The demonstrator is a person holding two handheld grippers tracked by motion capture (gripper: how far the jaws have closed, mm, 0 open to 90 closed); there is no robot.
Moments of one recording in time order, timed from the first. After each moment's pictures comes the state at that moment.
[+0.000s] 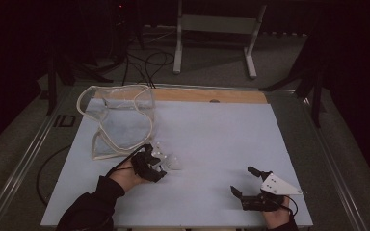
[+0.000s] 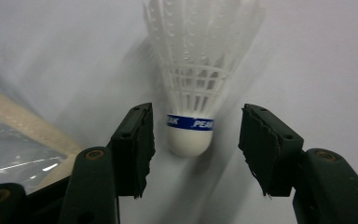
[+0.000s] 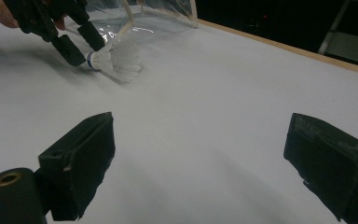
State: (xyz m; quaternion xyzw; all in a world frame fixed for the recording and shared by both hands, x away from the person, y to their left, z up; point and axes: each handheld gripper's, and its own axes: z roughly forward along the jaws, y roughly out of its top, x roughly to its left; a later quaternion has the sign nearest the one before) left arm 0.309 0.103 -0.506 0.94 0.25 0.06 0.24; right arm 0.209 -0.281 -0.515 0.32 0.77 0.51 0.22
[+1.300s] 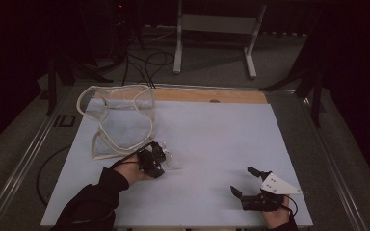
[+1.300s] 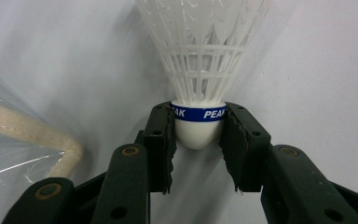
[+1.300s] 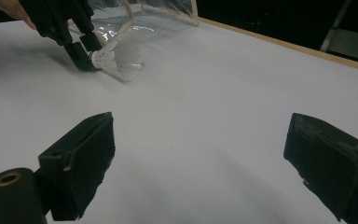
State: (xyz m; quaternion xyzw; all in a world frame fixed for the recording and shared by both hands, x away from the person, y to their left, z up) left arm 0.323 0.086 -0.508 0.96 0.23 0.03 0.14; right arm 0.210 -0.281 -0.515 0.32 0.77 0.51 0.21
